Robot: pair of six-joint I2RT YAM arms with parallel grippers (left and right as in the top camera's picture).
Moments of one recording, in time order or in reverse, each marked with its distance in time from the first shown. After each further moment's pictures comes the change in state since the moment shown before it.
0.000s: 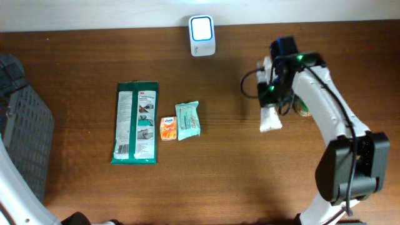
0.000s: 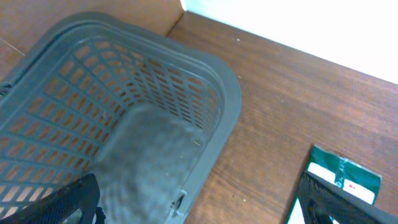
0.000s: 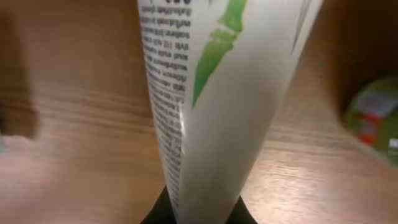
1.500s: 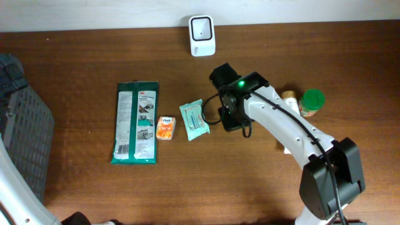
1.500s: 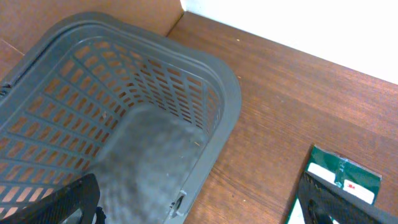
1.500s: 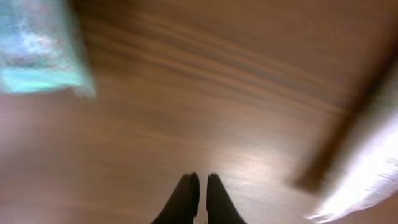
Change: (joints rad) left arm 0.000 0.000 0.000 -0.001 0.000 0.000; right arm 0.388 -0.024 -0.035 -0.096 0.236 0.203
